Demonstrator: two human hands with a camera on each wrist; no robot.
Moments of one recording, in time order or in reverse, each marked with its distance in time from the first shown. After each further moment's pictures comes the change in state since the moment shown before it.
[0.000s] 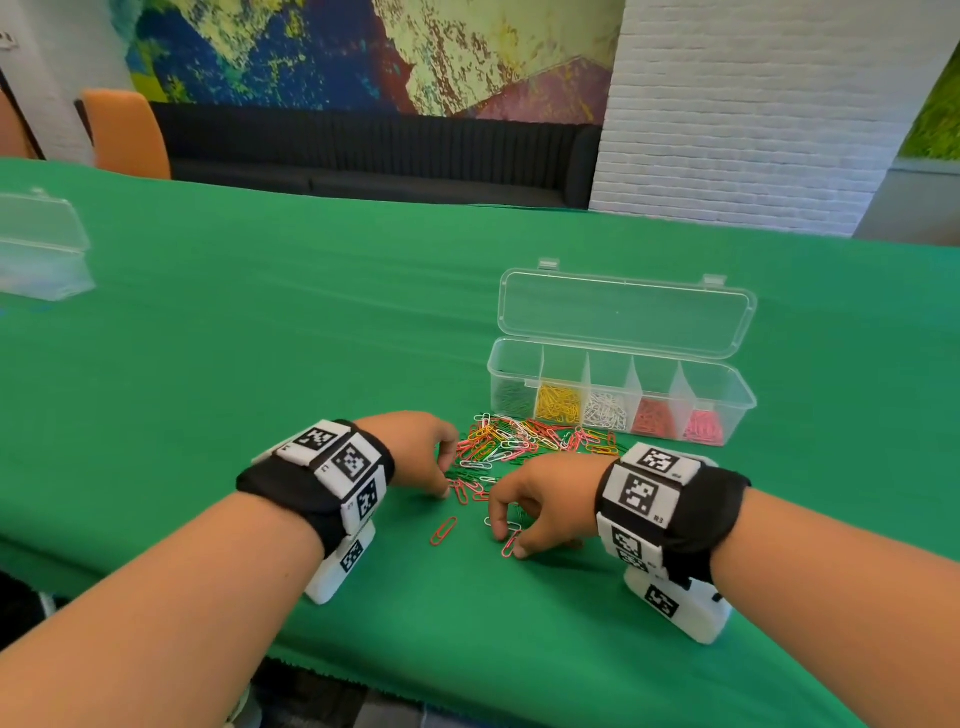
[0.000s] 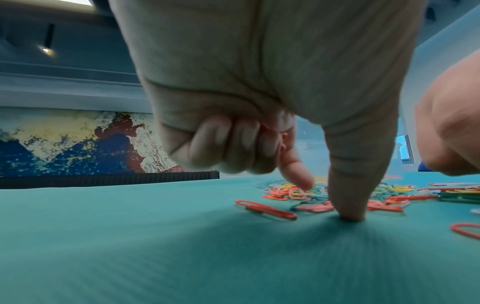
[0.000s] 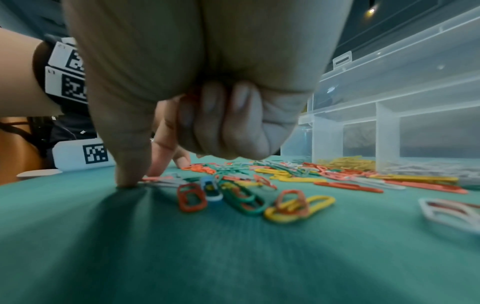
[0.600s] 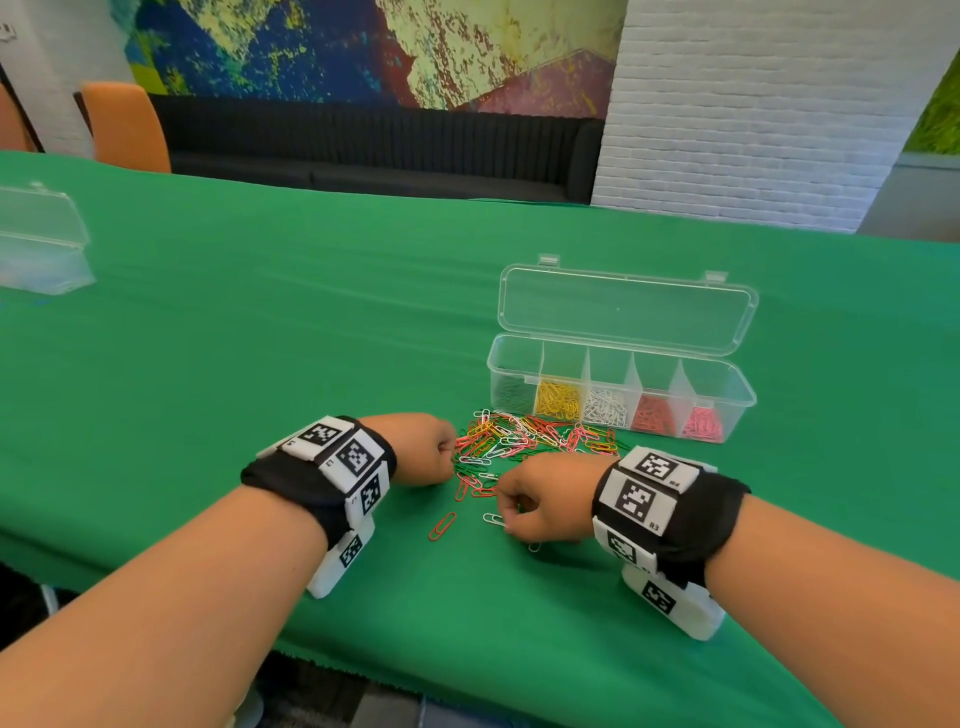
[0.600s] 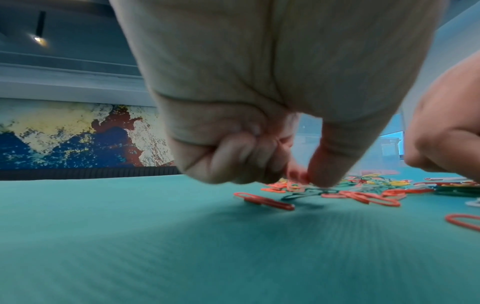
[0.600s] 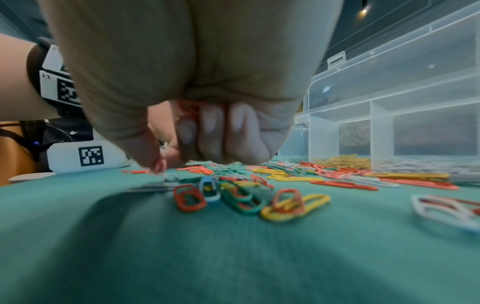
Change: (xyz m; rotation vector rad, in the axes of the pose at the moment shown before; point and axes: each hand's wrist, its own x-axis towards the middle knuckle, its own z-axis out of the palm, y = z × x) left_hand 0.002 0.005 0.001 0.046 -0.040 0.023; right_hand 0.000 -0.002 0.005 -0.069 0.079 0.035
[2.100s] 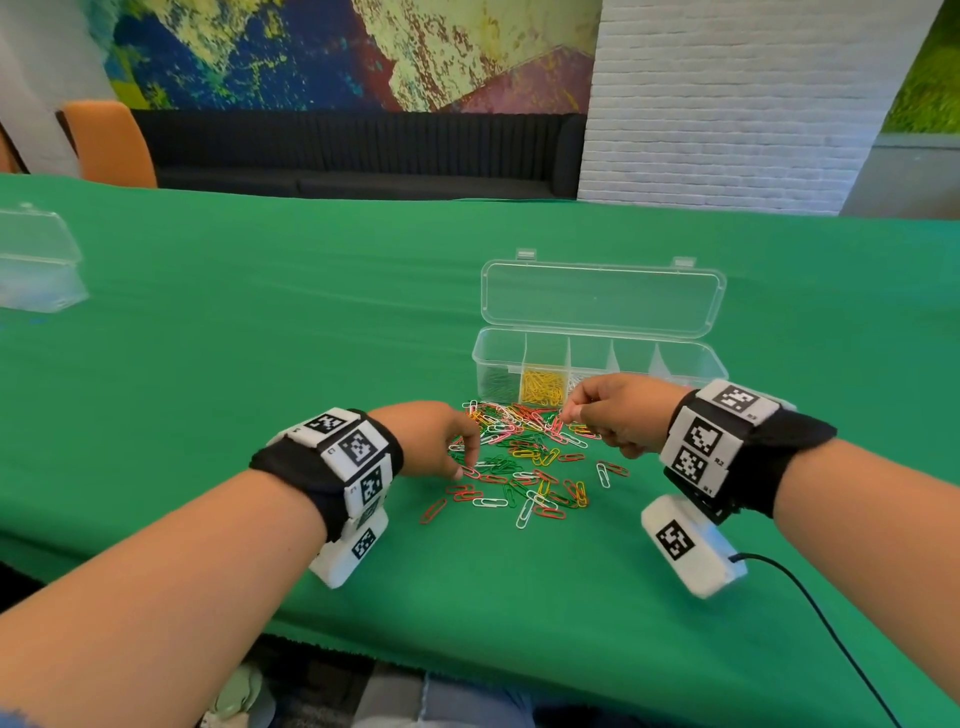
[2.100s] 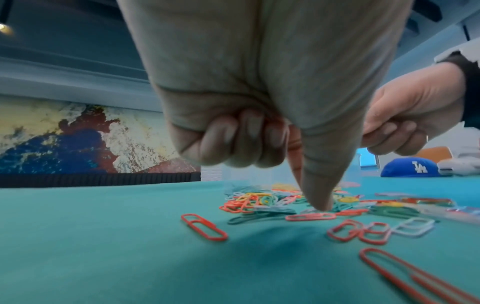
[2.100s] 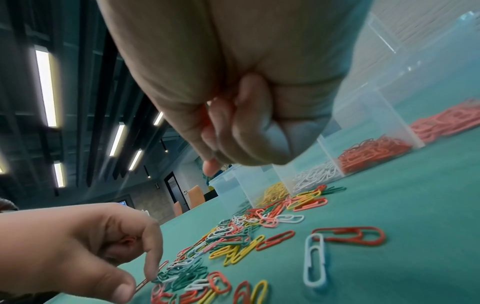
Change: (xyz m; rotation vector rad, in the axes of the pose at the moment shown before) left_hand -0.013 0.019 -0.007 -0.028 0.054 0.162; right_hand -0.029 0.061 -0.020 0.772 0.243 0.425
